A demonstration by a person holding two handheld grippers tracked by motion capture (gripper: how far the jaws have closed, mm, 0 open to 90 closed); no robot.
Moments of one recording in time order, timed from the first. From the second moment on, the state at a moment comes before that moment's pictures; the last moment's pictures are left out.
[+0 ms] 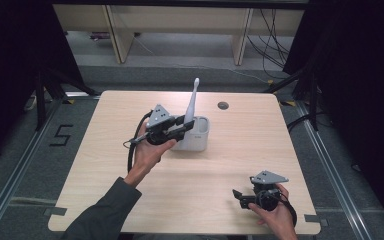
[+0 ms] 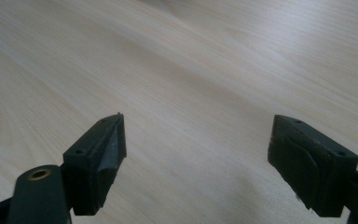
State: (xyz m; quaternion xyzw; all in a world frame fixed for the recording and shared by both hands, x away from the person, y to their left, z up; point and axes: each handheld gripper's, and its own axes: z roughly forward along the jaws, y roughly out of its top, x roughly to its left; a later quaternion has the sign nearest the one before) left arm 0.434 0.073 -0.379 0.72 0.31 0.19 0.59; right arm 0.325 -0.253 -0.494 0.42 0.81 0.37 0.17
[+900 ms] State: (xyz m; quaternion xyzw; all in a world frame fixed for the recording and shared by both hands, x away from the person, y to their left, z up) left arm 0.478 0.027 -0.374 0.69 0.32 0.21 0.61; right arm 0.324 -0.255 -0.494 0.43 0.81 0.37 0.17
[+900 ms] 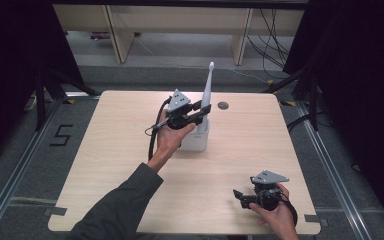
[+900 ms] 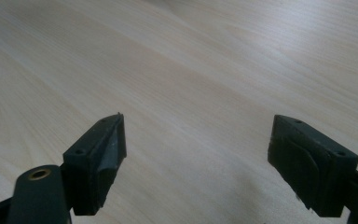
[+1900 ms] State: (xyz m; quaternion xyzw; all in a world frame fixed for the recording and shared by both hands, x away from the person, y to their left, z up) left arm 0.506 0.016 -0.400 0.68 0.35 0.21 0.61; right arm 0.325 -0.256 -0.494 0.41 0.81 0.37 0.17
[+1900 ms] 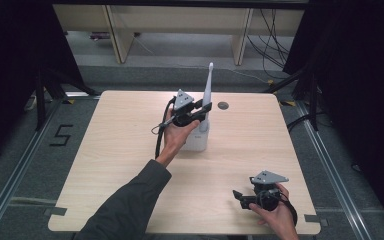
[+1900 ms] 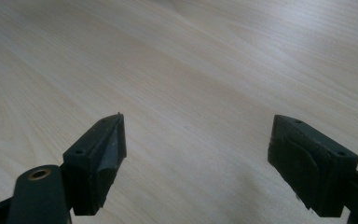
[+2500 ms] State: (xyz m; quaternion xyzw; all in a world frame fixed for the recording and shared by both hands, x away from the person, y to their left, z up) left arm 0.505 0.017 -0.418 0.70 0.36 0.21 0.59; right arm 0.326 -0.255 -0.496 0.41 0.82 0.37 0.17
